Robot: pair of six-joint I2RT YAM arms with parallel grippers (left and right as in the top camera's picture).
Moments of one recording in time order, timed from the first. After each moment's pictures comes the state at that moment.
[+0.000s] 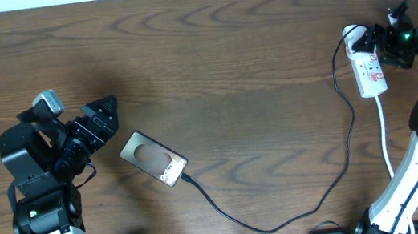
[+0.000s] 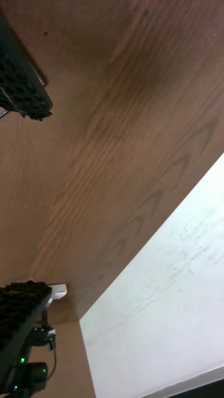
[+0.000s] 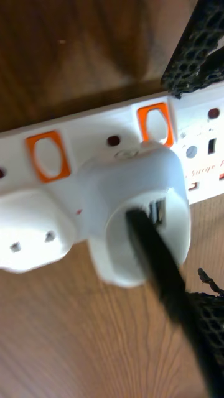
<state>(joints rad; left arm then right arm) 0.28 0.91 0.77 -0.39 0.59 -0.56 -0.47 2.32 1.91 -1.06 -0.54 -0.12</state>
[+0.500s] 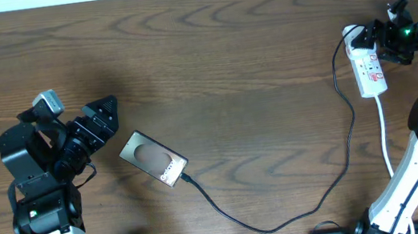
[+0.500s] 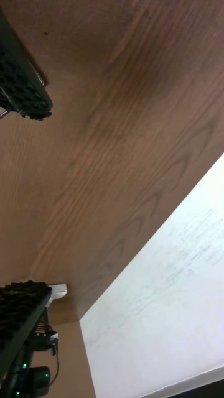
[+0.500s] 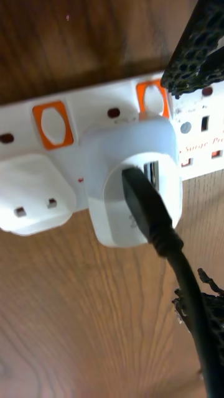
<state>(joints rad) 0.28 0.91 0.77 -0.39 0.59 -0.56 -0.46 2.32 1.96 -1.11 -0.57 -0.12</state>
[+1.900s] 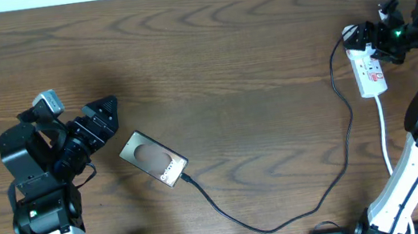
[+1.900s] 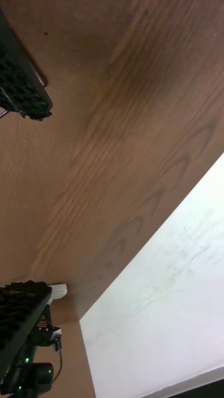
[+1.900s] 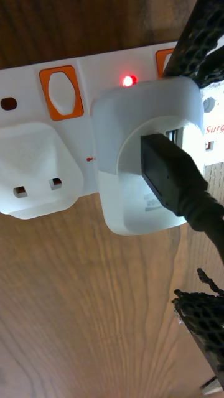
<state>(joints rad) 0.28 0.91 0.77 -0.39 0.59 -0.56 -0.42 2.30 1.88 -1.03 -0.55 -0.11</state>
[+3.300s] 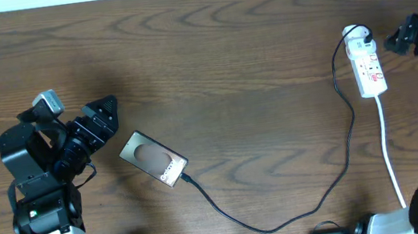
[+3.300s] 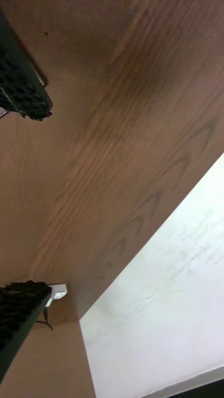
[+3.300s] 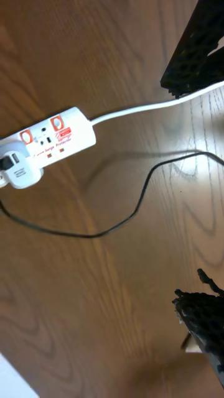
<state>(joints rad) 0.28 0.91 0.77 -0.39 0.59 -0.56 -0.44 1.62 1.87 -1.45 -0.35 0.05</state>
